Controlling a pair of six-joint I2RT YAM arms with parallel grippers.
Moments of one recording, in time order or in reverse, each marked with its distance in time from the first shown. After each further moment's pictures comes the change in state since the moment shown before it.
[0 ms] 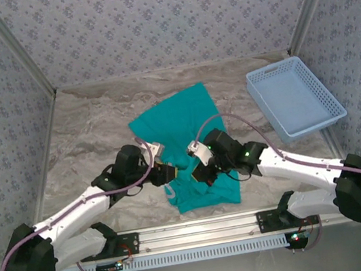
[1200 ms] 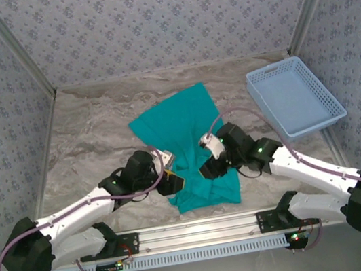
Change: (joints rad) left arm -0.162 0.029 0.008 -0.046 -0.088 0.063; right arm -0.047 -0.127 -0.050 -0.141 0.061 0.021
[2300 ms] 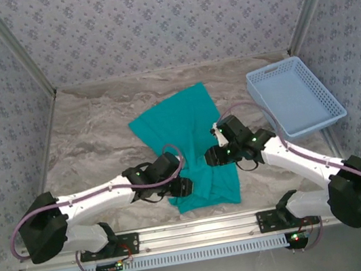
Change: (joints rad) left arm -0.191 0.233 0.225 -0.298 -0.251 -0.367; right arm -0.159 0.130 0.051 -0.037 0.054 0.320
